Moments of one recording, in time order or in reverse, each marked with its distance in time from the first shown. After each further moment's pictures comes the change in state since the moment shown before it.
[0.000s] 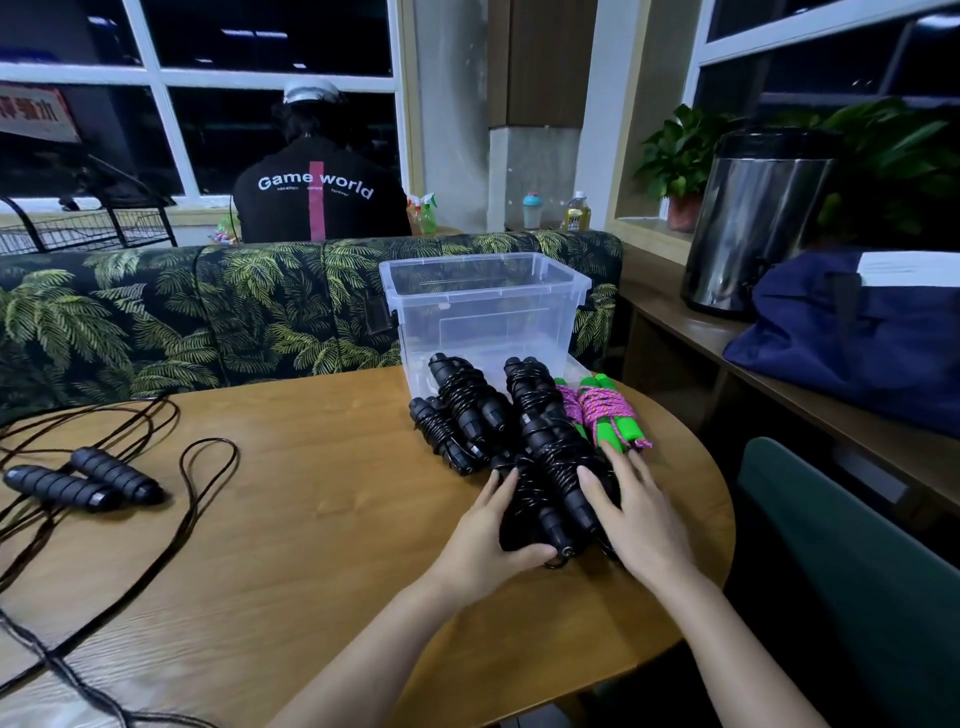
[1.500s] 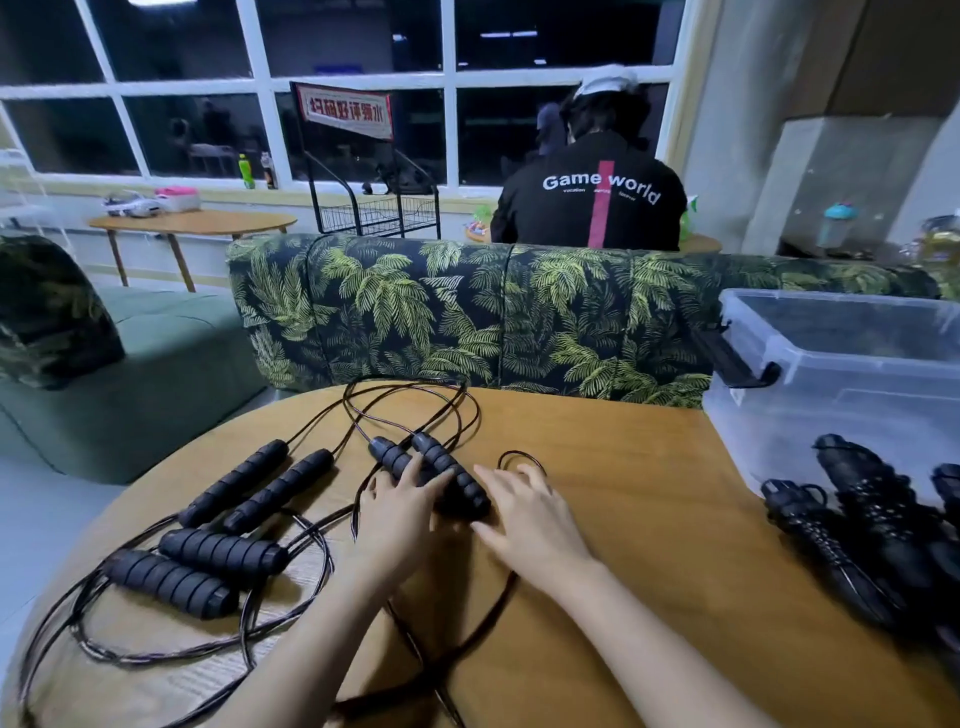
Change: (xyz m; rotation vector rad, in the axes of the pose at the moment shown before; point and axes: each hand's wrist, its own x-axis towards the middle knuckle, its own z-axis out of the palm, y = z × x) left_hand -0.144 -0.221 -0.314 0.766 0.354 -0.644; right_hand -0.003 -0.364 0.260 -0.236 -0.397 -0.862
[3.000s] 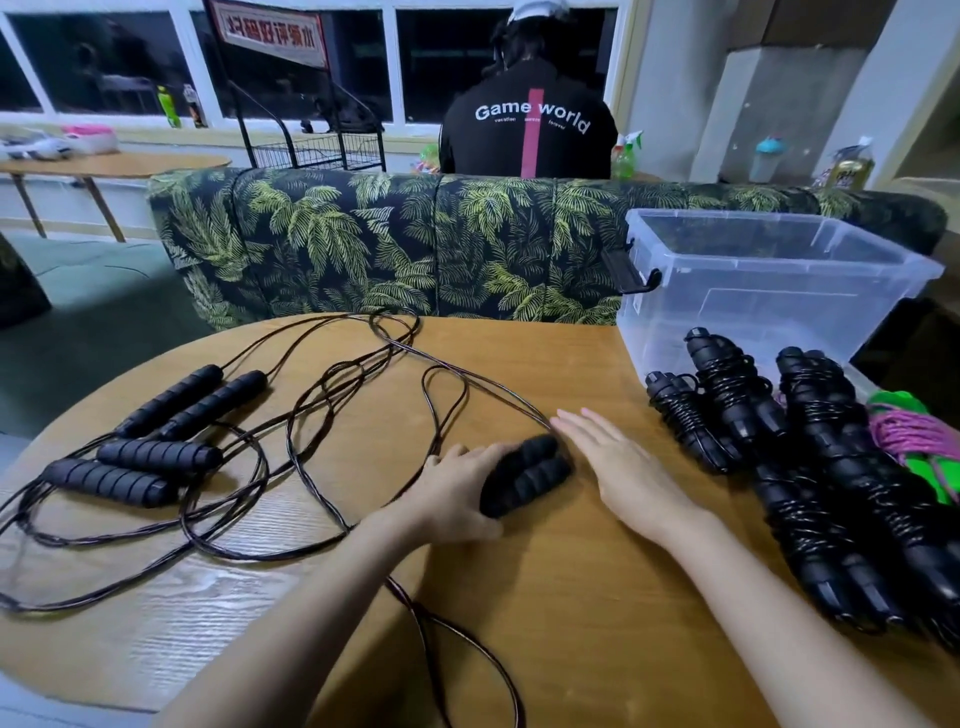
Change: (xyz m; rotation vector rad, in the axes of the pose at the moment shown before) left_hand -0.077 0.128 0.008 -0.228 -0.324 0.410; right_hand -0.148 0.131 -0.039 0.029 -0.019 0.088
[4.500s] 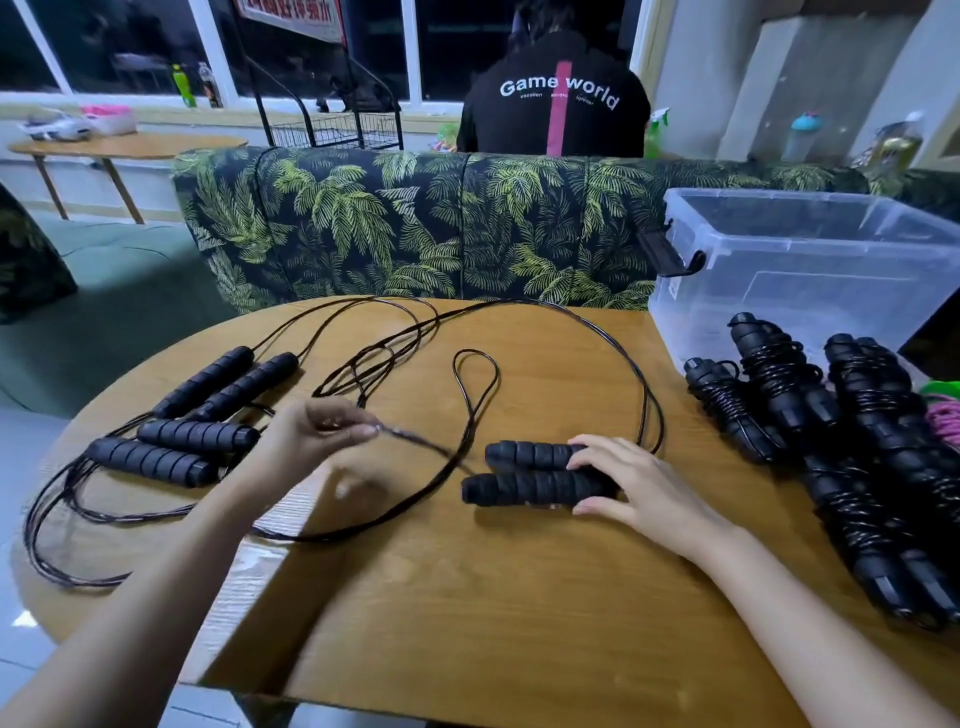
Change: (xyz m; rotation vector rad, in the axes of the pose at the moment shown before) left_hand -0.082 -0.135 -0.062 -0.650 0.495 0.042; right_hand -0.014 -0.013 0.018 0.148 -0.014 -0.202
